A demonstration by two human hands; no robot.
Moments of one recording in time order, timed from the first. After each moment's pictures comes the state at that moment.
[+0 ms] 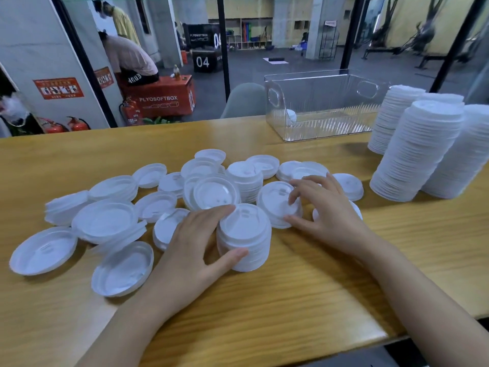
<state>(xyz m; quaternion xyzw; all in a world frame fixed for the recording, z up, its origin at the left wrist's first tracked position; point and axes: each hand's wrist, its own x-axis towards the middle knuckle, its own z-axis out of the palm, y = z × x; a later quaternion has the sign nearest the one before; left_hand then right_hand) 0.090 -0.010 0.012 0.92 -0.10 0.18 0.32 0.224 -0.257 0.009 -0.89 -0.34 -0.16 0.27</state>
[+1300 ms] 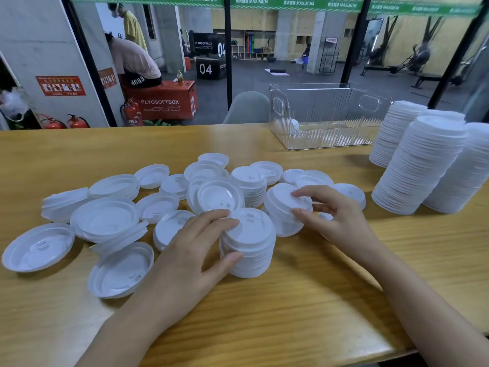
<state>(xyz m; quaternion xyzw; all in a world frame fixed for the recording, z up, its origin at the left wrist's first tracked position) 0.080 -0.006 0.014 0.92 -0.12 0.21 0.30 0.207 -0.254 0.023 -0.79 -0.29 -0.10 0.52</state>
